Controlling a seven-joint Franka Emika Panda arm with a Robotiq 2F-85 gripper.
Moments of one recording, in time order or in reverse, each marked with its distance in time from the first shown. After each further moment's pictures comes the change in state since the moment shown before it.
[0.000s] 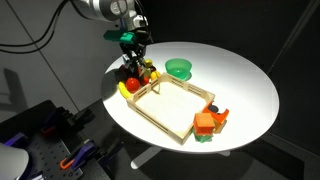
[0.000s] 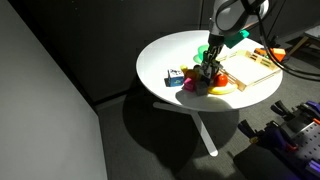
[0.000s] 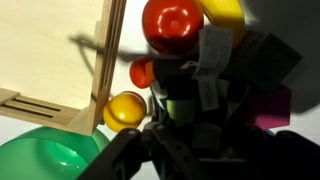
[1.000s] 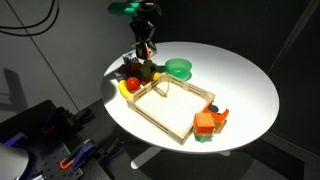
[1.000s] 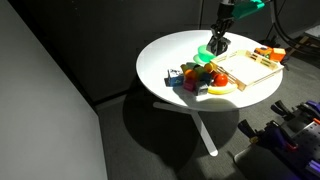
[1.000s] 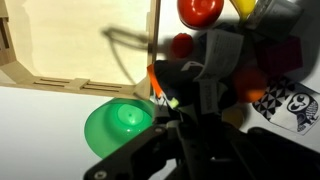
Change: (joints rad) arm -0.021 -0.135 -0.064 0.088 0.000 -0.183 0.096
